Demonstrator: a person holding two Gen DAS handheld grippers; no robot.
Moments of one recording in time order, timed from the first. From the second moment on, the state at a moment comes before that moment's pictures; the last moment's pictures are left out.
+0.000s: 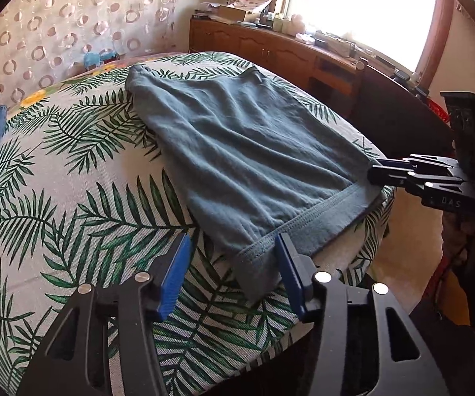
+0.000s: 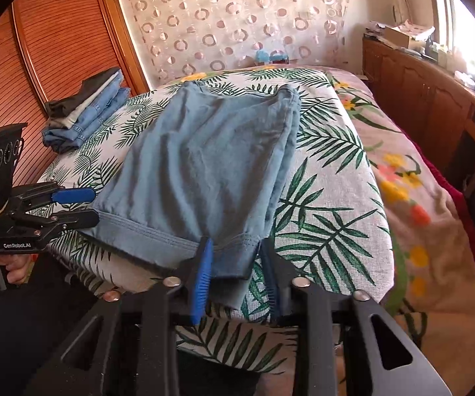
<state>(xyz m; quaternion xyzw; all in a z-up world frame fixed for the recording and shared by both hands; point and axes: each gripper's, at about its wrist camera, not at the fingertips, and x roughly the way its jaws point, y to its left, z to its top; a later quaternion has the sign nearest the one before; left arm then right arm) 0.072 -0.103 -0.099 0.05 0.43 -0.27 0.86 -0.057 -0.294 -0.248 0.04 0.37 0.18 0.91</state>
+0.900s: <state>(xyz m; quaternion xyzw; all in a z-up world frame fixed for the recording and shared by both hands) 0.073 -0.102 -0.102 0.03 0.44 -0.28 0.86 -0.059 -0.286 -0.252 0.02 0.38 0.15 0.91</state>
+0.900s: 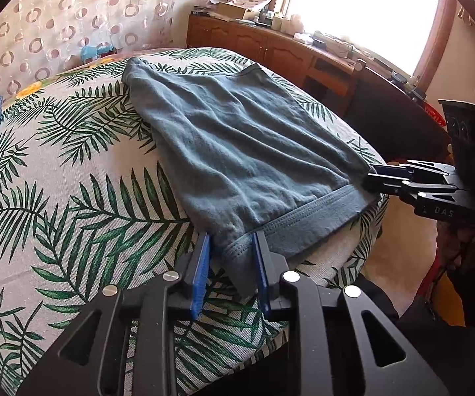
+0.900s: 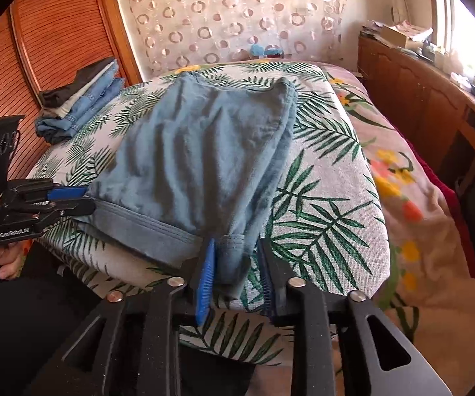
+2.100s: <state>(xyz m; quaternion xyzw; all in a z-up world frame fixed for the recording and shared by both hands) 0.065 -0.099 -0.104 0.04 0.43 -0.26 0.86 -0.053 -0.289 -0.263 0.05 0.37 0.18 0.91</state>
